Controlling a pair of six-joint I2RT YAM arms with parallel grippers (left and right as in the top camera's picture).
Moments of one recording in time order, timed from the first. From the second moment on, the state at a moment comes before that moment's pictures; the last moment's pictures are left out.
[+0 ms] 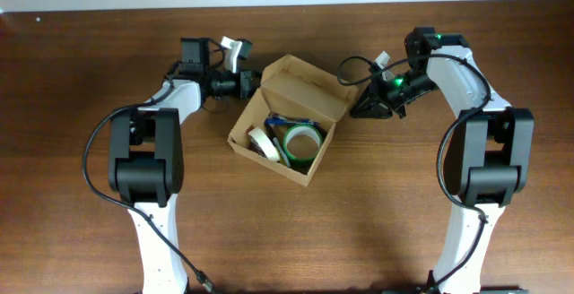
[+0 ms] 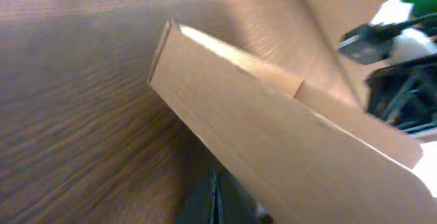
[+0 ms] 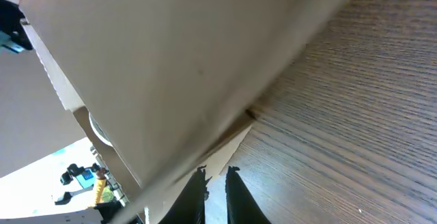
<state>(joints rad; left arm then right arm) -0.06 2.33 1.55 -0.10 1.05 -0.04 0.01 2.24 1.78 -1.23 -0.81 0.02</state>
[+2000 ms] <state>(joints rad) 0.11 2.33 1.55 -0.23 0.98 -0.01 -0.03 2.24 1.78 -0.95 -0.78 0.38</state>
